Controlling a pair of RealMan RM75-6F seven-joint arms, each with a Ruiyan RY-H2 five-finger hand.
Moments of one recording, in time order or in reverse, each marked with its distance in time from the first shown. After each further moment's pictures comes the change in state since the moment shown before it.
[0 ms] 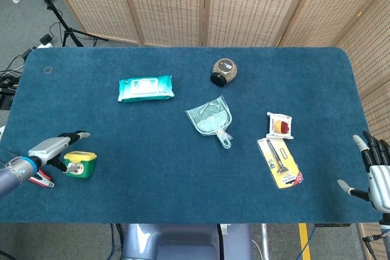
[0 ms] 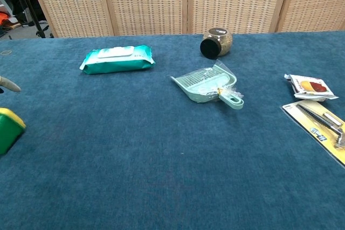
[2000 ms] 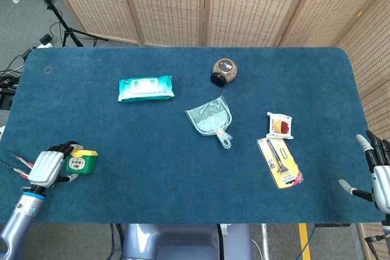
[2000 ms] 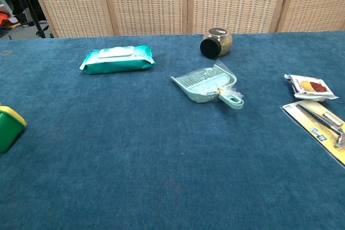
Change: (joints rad) left arm 0.439 -0.437 -0.136 0.266 -0.101 0.623 0.546; right arm -0.007 0.011 0.003 -0.001 0.000 0.010 0.049
